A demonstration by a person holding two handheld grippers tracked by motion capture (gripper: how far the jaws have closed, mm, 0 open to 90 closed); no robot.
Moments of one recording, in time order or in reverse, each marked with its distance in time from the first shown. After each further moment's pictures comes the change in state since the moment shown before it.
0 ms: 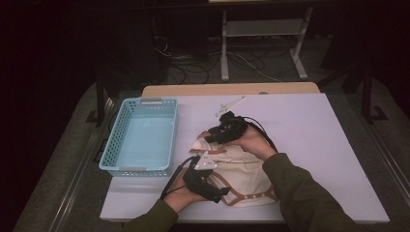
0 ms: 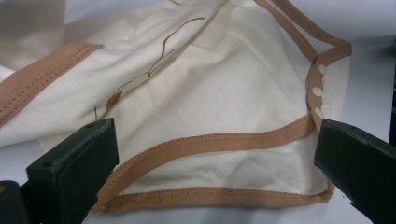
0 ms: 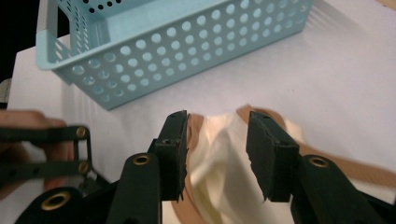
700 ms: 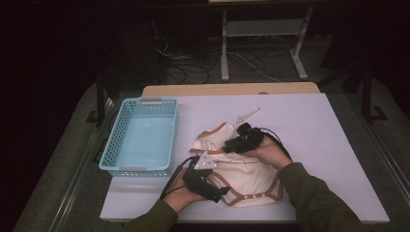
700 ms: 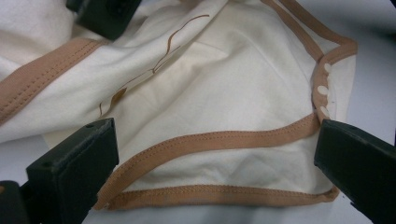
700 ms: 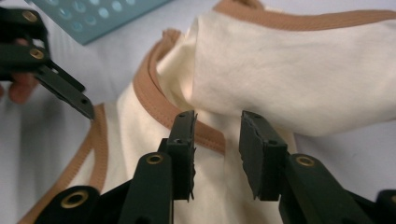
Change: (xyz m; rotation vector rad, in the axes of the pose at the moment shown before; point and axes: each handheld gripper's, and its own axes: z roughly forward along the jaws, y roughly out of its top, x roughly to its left) left arm 0.000 -0.001 0.001 -0.010 0.008 -0.021; right arm -0.020 -0.059 -0.004 0.091 0.005 0.071
